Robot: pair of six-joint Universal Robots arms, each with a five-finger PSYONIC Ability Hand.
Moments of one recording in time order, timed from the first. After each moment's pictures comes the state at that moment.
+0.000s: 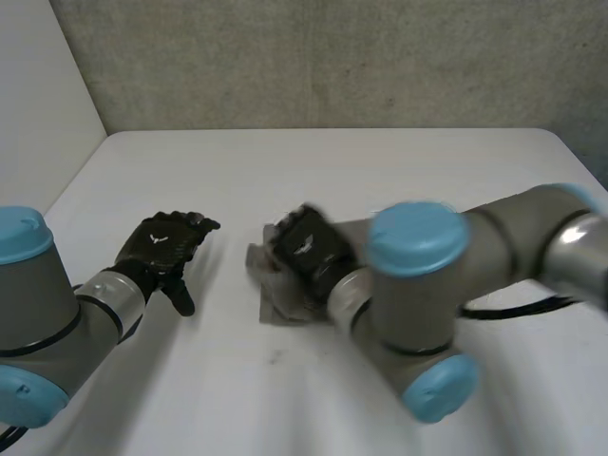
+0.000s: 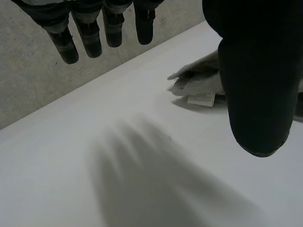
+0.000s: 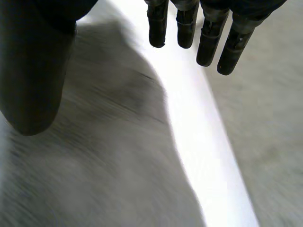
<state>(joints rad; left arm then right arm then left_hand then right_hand) 4.44 -1.89 -1.81 3.39 -1.37 3.40 2.34 -0.90 1.24 -0.07 1.51 2.35 0.17 0.16 0.17 0.17 0.03 0.23 0.25 0.25 0.26 0.06</state>
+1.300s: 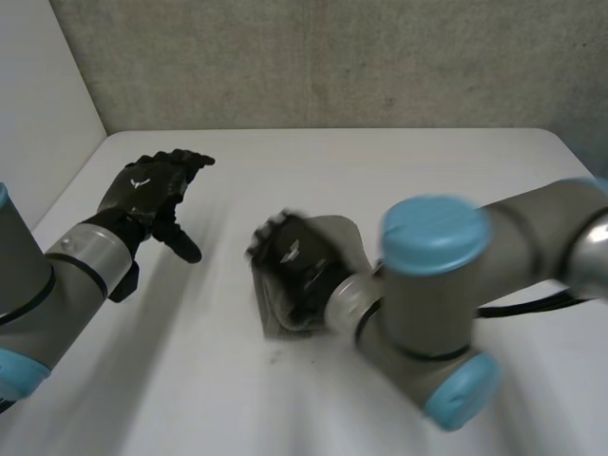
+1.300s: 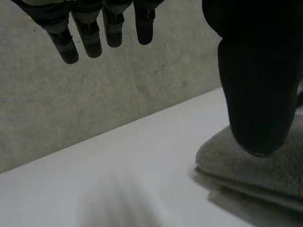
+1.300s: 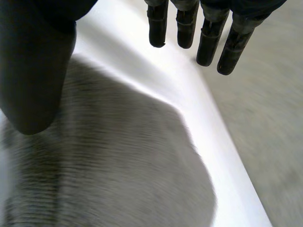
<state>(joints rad) 4.42 -1.76 -1.71 3.34 -1.38 3.17 2.33 -0.99 1.30 -0.06 1.37 2.47 0.17 0.17 0.17 0.17 0.03 0.23 0.25 0.24 0.26 0.06</state>
